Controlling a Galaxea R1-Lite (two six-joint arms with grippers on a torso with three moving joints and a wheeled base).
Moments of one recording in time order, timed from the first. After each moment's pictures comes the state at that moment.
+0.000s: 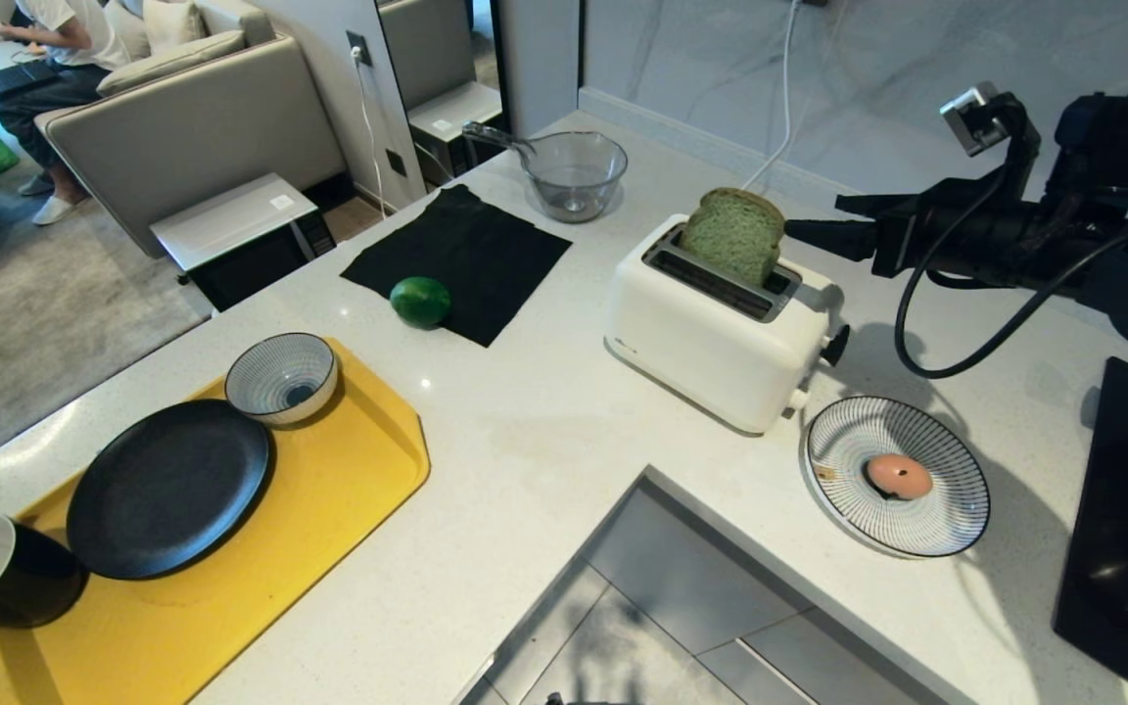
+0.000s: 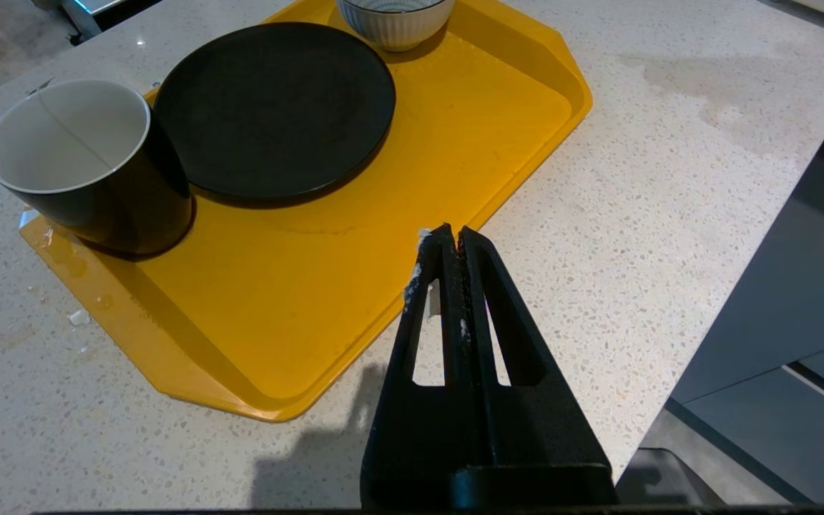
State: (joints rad) left arm 0.00 0.00 0.00 -0.05 0.01 -0.02; right arm 0.06 1.87 -1.45 -0.41 0.62 -0.08
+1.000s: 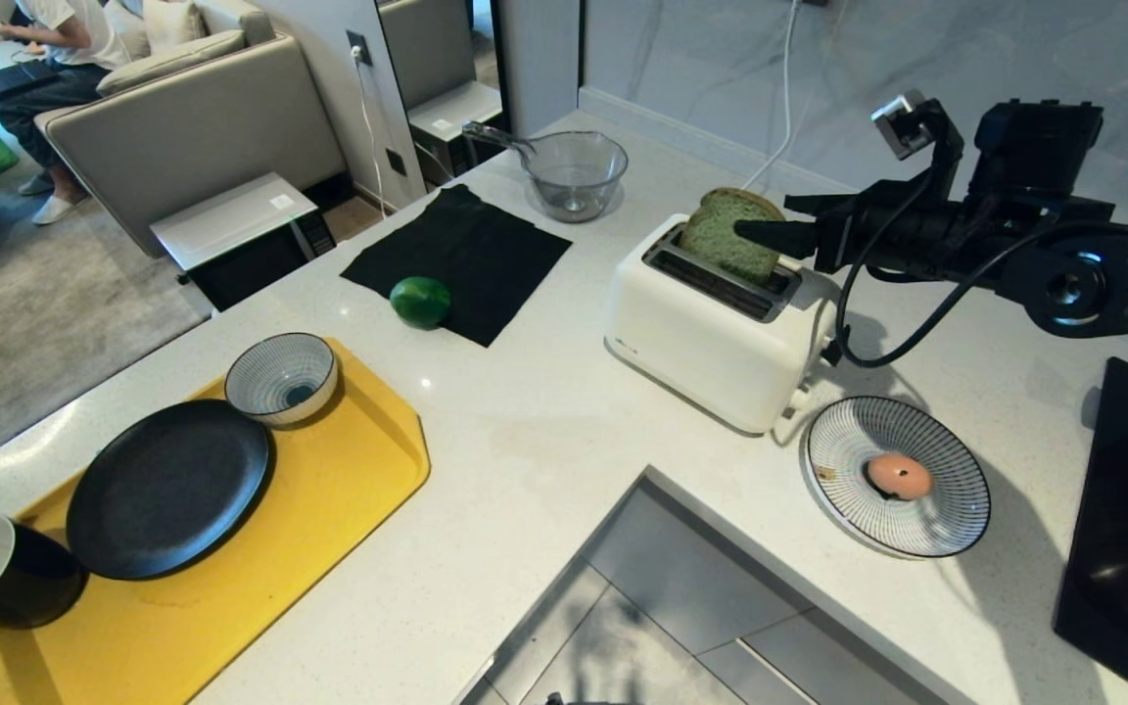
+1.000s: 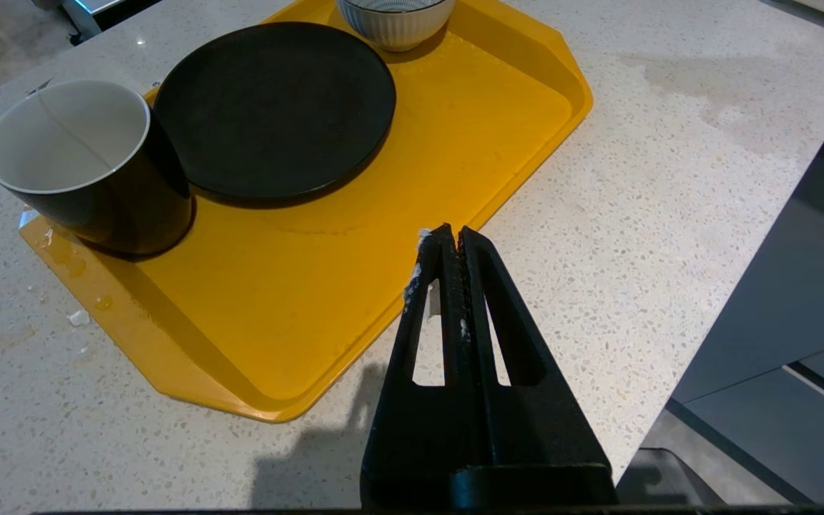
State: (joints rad) left arm 0.00 0.00 0.00 -0.05 0.01 -0.02; right arm 0.13 1.99 -1.60 -0.39 0.61 -0.08
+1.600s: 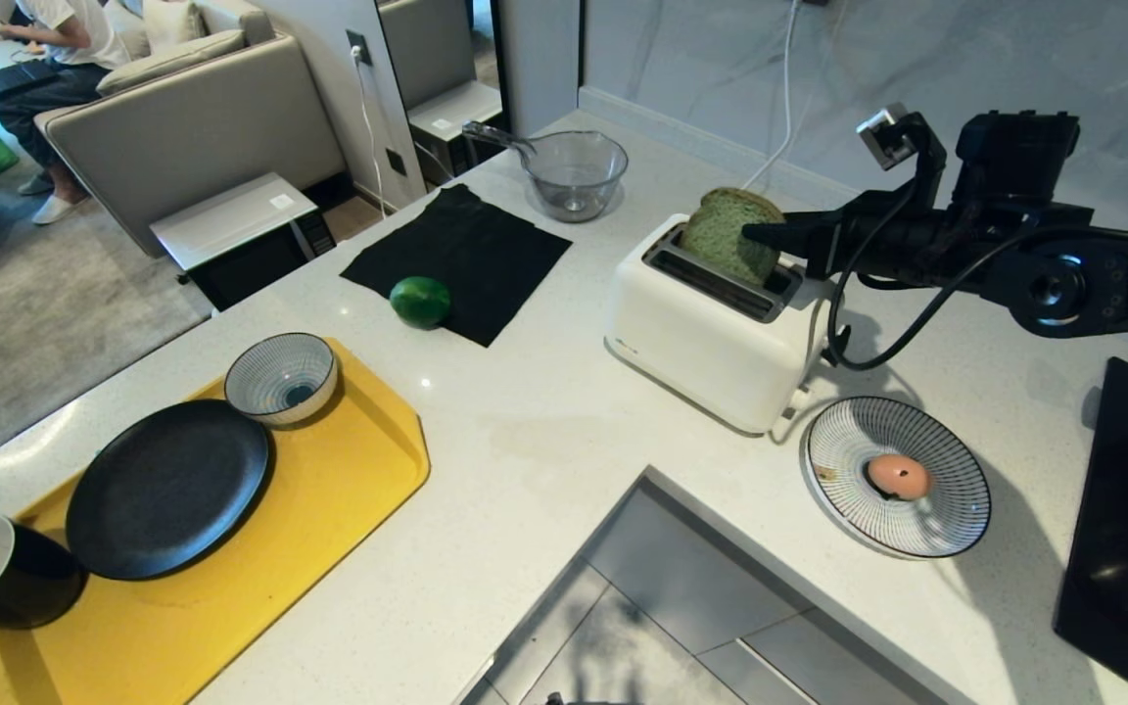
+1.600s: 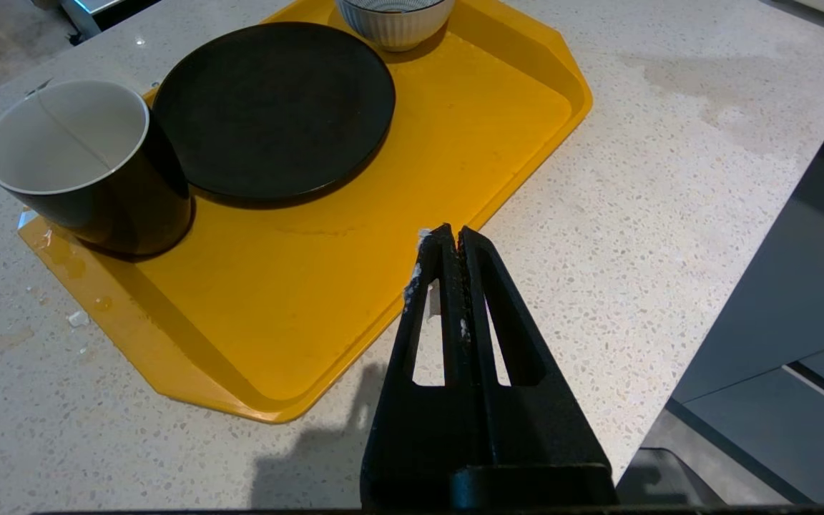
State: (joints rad) left arm 0.00 0.00 0.00 -0.05 0.01 -0.02; right arm 0.13 2.01 -1.63 -0.36 0.61 -0.08
